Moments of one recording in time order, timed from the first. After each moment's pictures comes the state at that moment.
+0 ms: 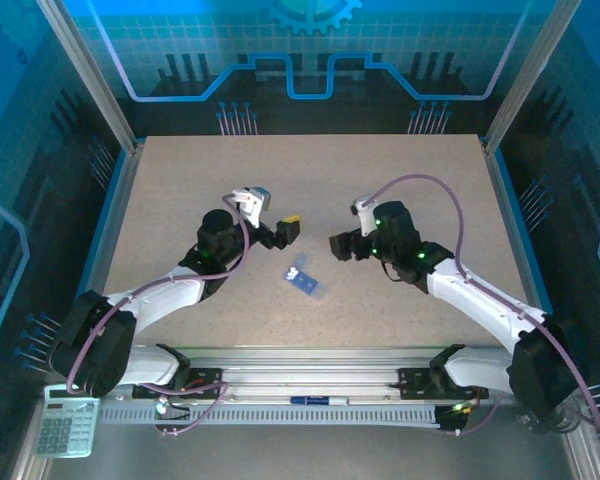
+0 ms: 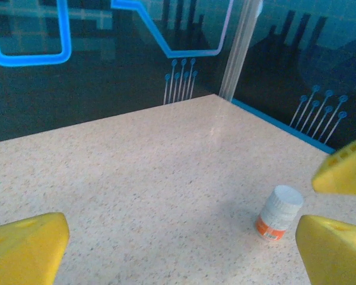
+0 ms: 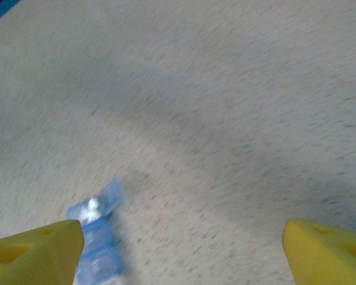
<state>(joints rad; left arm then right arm) -0.45 1.32 0.62 0.60 0.21 -0.14 0.57 1.23 0.81 -0.23 -0.07 0.14</state>
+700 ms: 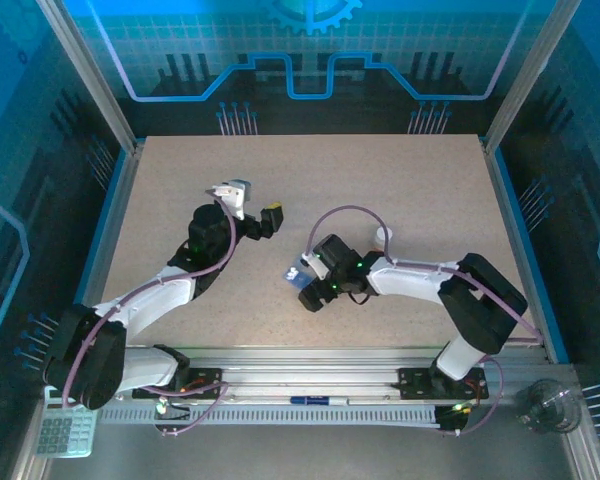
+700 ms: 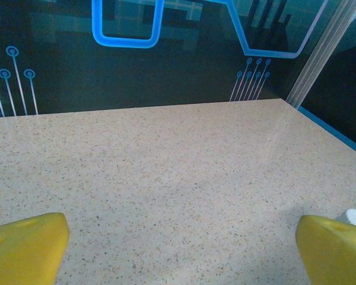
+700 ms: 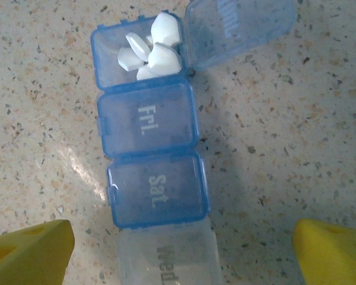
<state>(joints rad) -0.39 1.26 0.63 0.45 0.05 -0.22 0.81 1.64 0.87 -0.30 -0.07 0.09</state>
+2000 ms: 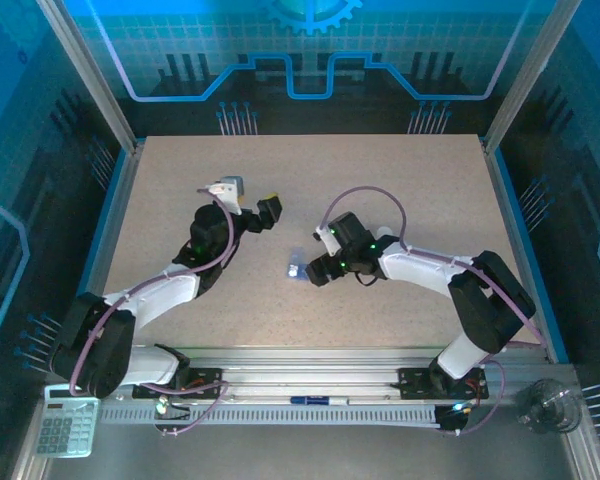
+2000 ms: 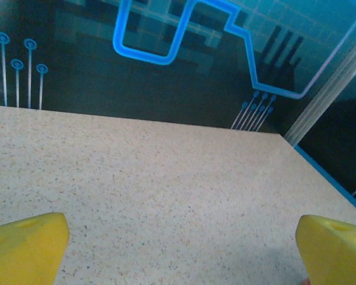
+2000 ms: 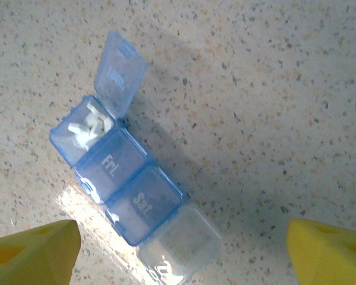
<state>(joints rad) -0.38 1.32 0.61 0.61 -0.01 -0.40 0.67 1.61 0.91 -0.30 -0.11 0.11</state>
